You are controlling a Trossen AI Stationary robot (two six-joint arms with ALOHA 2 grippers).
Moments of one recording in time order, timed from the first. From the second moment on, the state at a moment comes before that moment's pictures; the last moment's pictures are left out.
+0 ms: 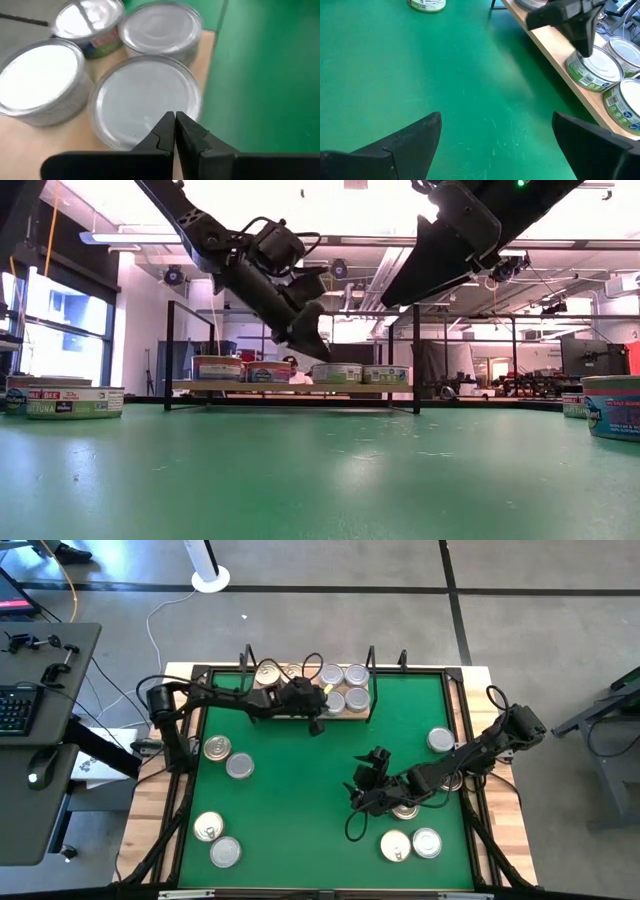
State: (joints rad) left arm 0.36 1.82 1.03 0.15 -0.04 0.11; right arm 0.44 1.60 0.97 -0.27 0.78 0.46
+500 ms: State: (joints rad) left arm 0.31 1.78 1.08 0.06 0.08 0.10; right arm 0.44 1.60 0.97 -0.27 0.78 0.46
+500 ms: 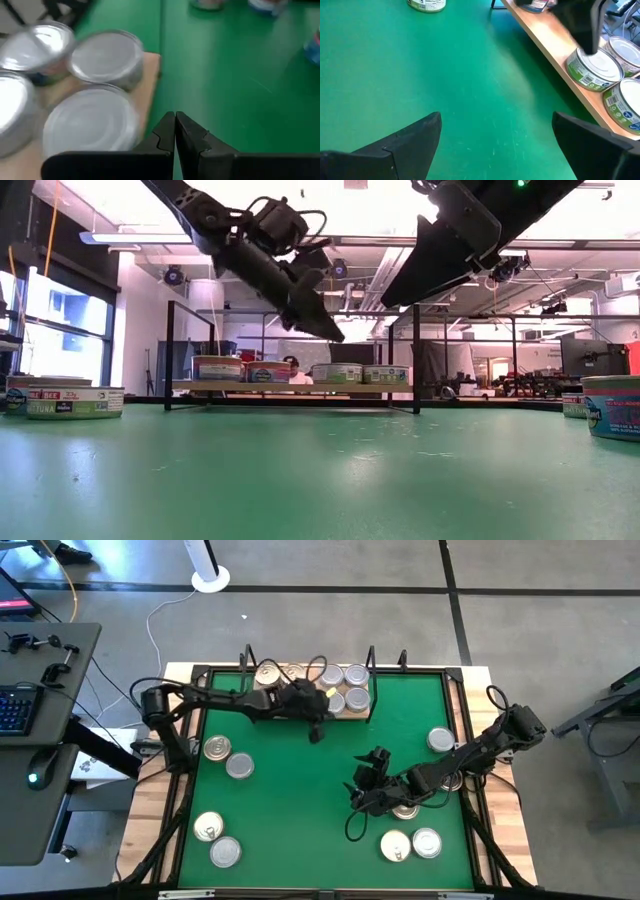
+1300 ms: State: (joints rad) left arm 0.26 1.78 1.08 0.07 -0.09 0.11; right arm 0.45 1.60 0.97 -0.26 0.79 0.44
